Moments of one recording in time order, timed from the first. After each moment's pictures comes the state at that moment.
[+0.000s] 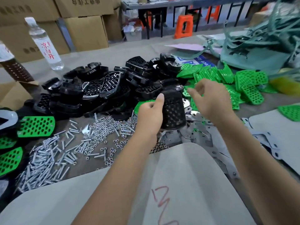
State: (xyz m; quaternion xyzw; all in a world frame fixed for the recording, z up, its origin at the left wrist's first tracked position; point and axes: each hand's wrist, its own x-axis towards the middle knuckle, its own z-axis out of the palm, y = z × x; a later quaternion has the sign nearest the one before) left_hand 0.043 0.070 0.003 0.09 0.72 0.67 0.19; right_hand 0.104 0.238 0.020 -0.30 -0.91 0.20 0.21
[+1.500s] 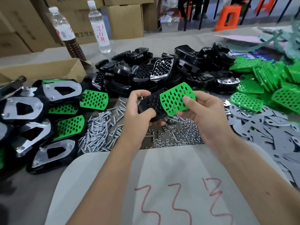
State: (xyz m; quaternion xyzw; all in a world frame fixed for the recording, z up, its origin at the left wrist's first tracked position) left_hand 0.019 -0.088 -0.021 0.13 0.61 0.78 0.08; right_hand 0.076 0.082 -0.013 -0.07 -0.57 0.79 0.20
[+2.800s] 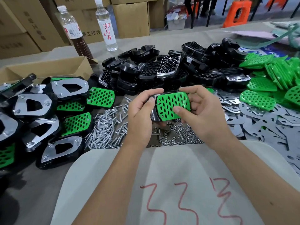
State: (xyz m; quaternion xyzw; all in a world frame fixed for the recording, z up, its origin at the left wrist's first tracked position) left_hand 0.029 -0.092 -0.011 0.15 0.64 0.75 0.01; right_hand 0.075 0.072 -0.022 0.01 -0.73 0.65 0.21
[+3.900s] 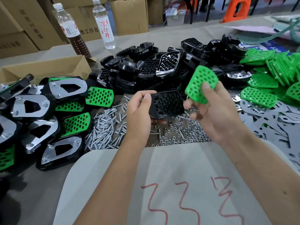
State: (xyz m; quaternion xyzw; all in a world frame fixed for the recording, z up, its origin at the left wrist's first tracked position) left_hand 0.021 -0.088 -0.016 0.06 0.65 0.76 0.02; right_hand 0.074 0.085 -0.009 -0.06 -0.50 0.85 0.15
